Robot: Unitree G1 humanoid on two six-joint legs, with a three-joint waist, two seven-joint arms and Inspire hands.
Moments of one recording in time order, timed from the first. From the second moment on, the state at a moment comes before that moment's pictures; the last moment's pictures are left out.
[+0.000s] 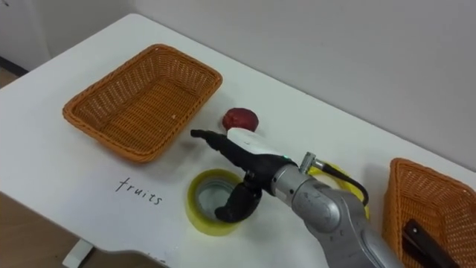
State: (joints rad) left arm 0.28 0.31 0.17 1.07 0.25 0.08 0.19; right arm -0.06 -0.46 0.41 -0.22 -0.44 0.14 0.44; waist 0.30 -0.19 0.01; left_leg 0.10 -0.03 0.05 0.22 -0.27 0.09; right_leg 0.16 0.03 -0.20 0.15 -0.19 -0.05
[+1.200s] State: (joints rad) left arm 0.28 0.31 0.16 1.07 0.25 0.13 0.16; right arm -0.03 -0.45 0.41 -0.16 -0.45 0.20 0.46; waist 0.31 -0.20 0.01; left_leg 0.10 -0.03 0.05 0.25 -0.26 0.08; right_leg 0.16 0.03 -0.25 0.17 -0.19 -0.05
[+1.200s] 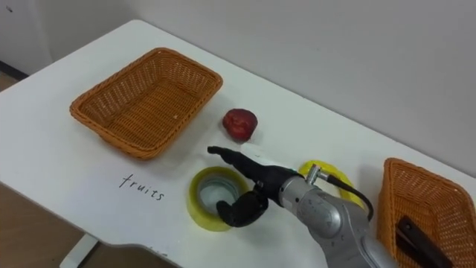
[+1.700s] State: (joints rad) left arm 0.29 0.31 0.17 0.99 0.25 0.13 0.16; right arm -0.02 -0.43 0.39 -0.15 -0.58 0.23 0.48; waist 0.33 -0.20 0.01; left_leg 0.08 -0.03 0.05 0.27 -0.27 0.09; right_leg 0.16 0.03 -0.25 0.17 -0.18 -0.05
